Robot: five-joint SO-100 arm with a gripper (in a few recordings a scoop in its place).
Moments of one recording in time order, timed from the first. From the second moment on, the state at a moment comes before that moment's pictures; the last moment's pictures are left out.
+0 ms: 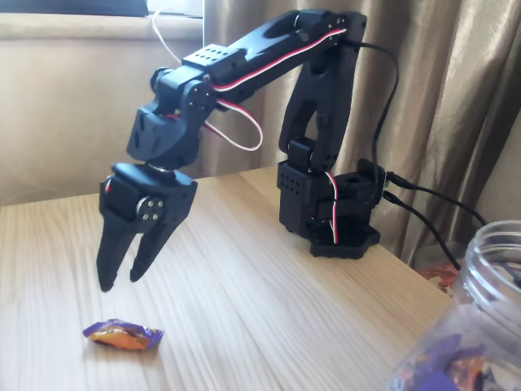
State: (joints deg) arm -12.3 98.4 115.8 50.5 -25.0
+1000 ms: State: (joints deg) arm -16.5 81.7 103.4 55.4 -31.7
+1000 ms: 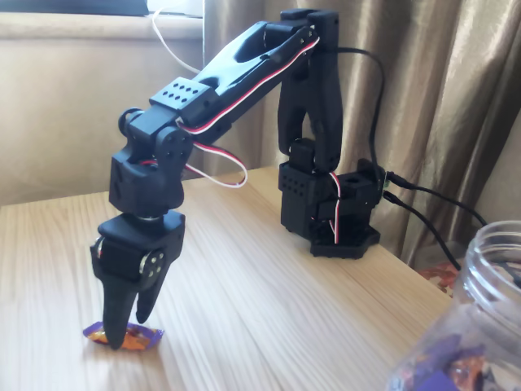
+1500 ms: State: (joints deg) arm -15.8 81.2 101.2 57.0 -31.2
